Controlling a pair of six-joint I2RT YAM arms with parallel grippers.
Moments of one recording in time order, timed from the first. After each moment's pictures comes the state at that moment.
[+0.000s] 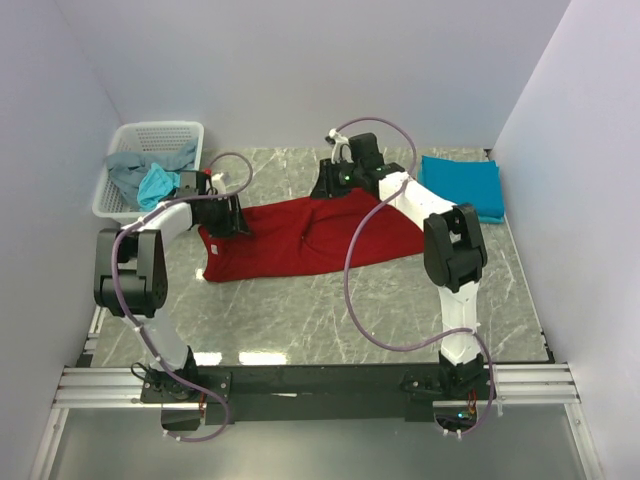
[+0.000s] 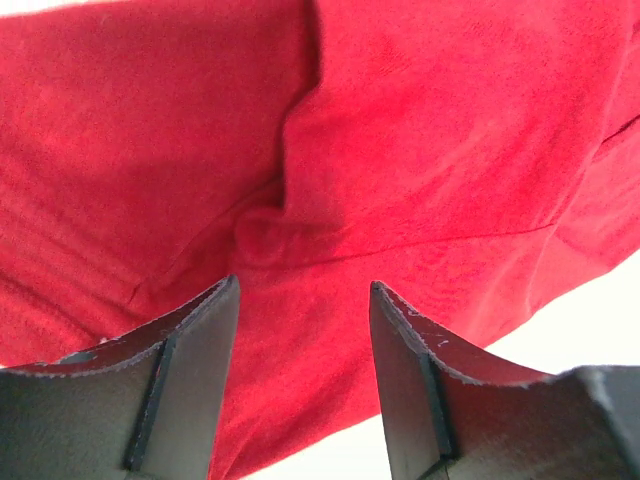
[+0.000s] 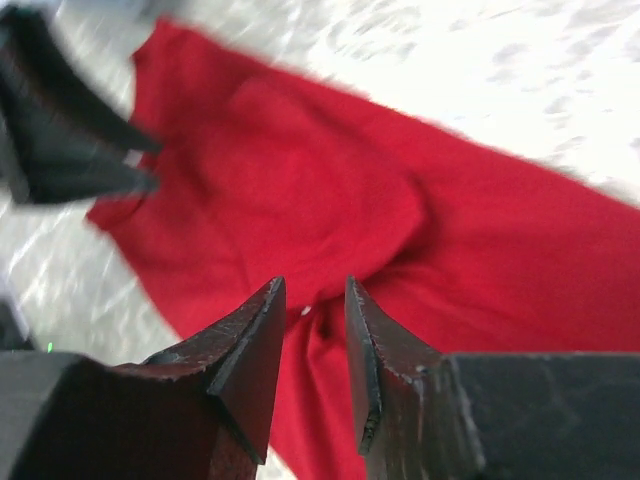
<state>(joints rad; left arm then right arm) -0.03 1.78 1.15 -0.37 0.43 -0.20 0.41 2.12 1.72 -0.26 -0.54 0.23</state>
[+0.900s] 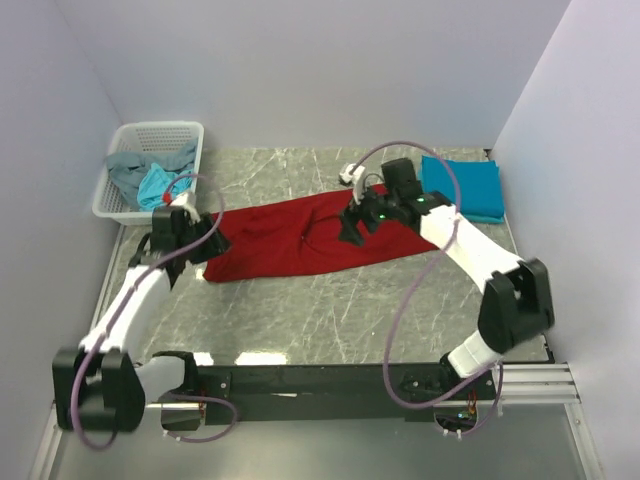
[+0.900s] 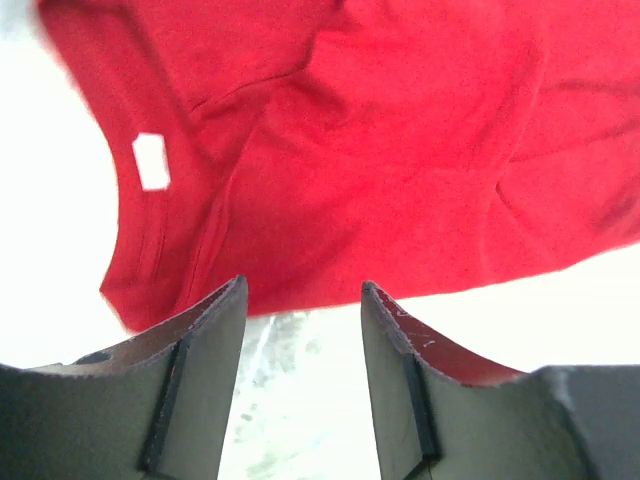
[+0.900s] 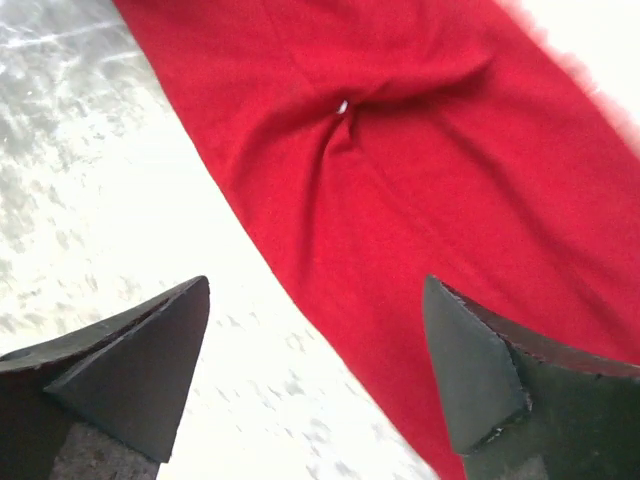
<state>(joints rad) -0.05 1.18 0.78 -0.35 0.22 -0.39 0.41 1.63 1.26 -0.43 -0.58 -0.38</state>
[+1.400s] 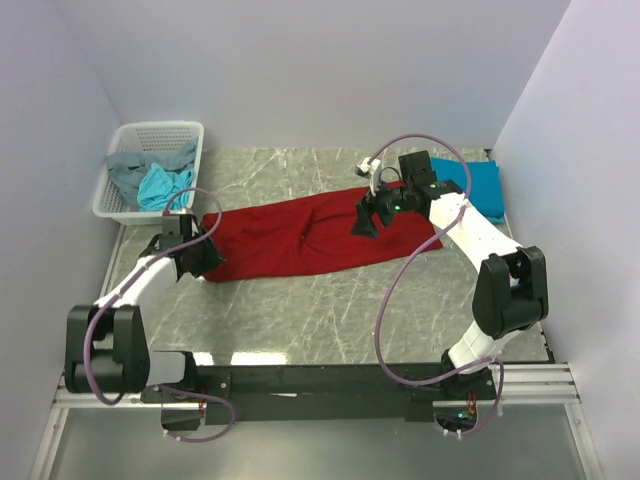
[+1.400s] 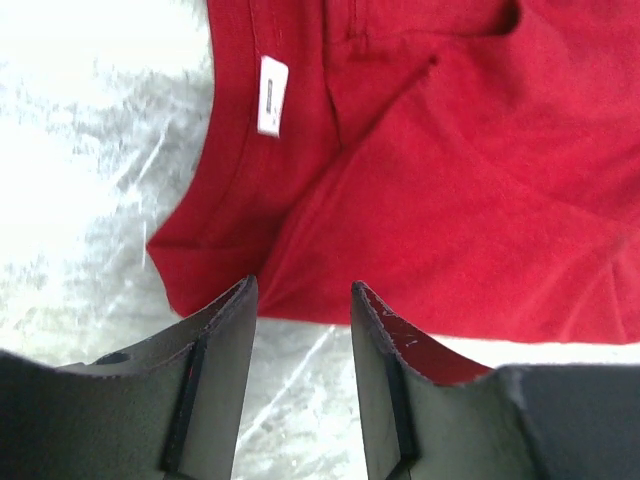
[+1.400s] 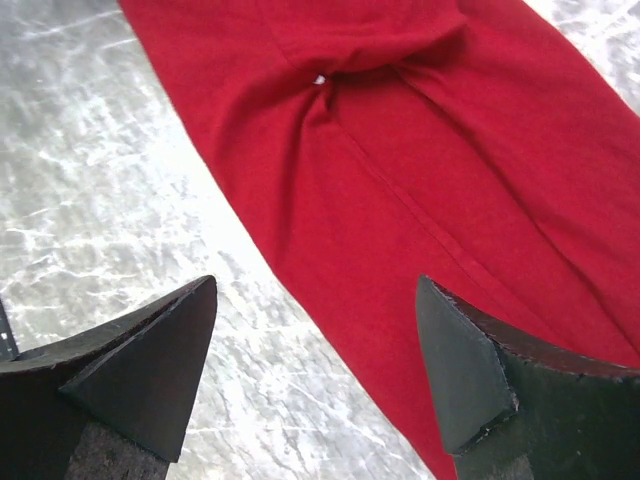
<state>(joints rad) -0.01 1.27 0.67 -0.30 0.11 -0.58 0.27 1.64 1.31 -0.54 -0.73 -0.48</state>
